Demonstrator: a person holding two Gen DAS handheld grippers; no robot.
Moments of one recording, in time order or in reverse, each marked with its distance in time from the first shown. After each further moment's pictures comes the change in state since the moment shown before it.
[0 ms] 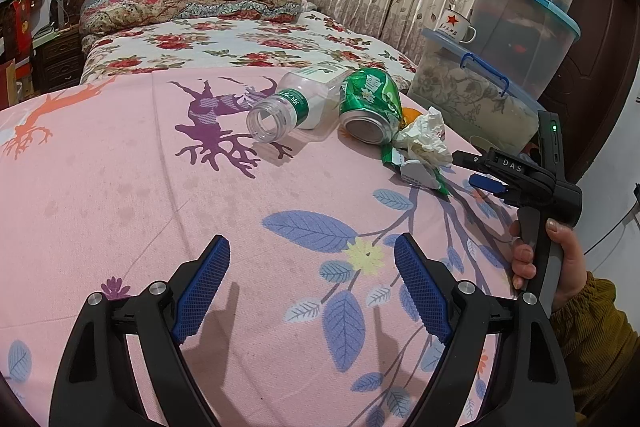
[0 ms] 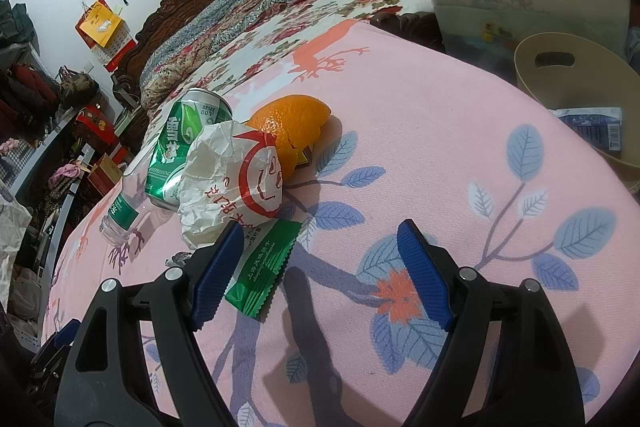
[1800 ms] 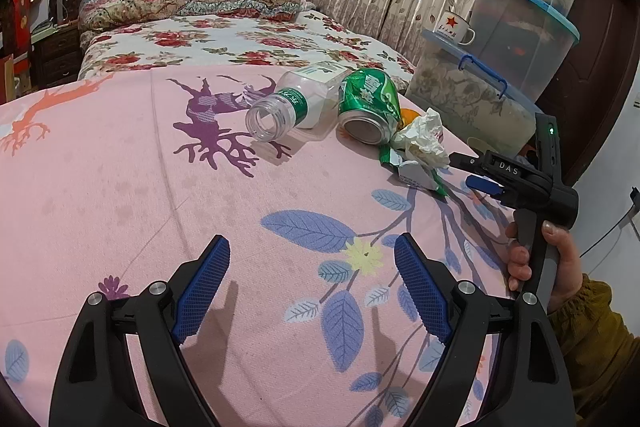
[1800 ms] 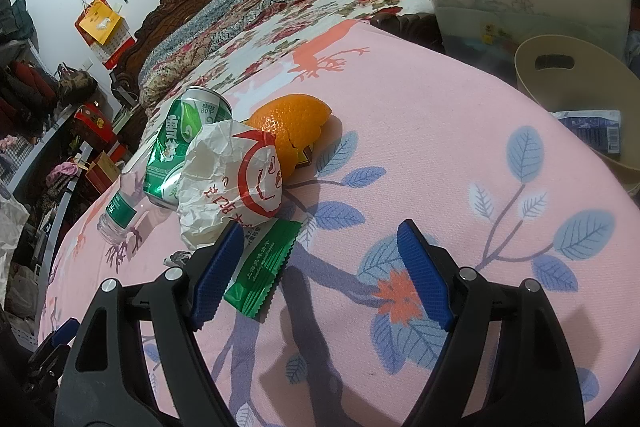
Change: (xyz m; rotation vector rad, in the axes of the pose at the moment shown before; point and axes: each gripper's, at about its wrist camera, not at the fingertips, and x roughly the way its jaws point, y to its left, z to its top) left arm 0.000 0.001 0.000 -0.007 0.002 -0.006; right arm 0.001 0.006 0.000 -0.006 0.001 -0.004
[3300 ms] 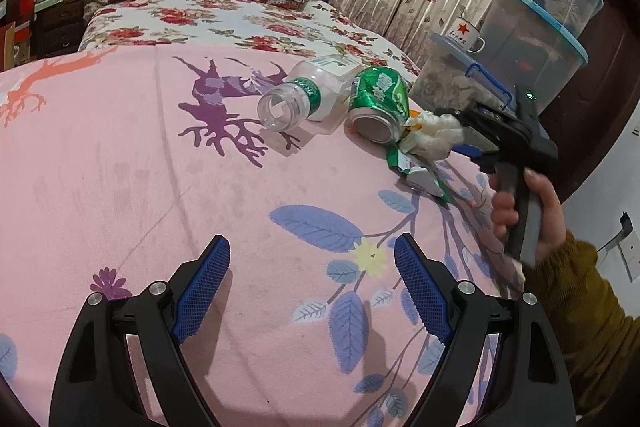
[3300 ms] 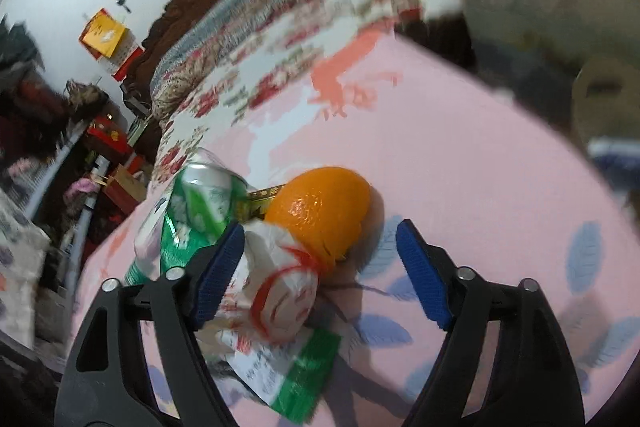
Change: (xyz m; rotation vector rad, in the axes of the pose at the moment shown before) left arm 0.004 0.009 0.001 -0.101 0.042 -0.040; right arm 0.045 -0.009 0.076 0.085 0.086 0.111
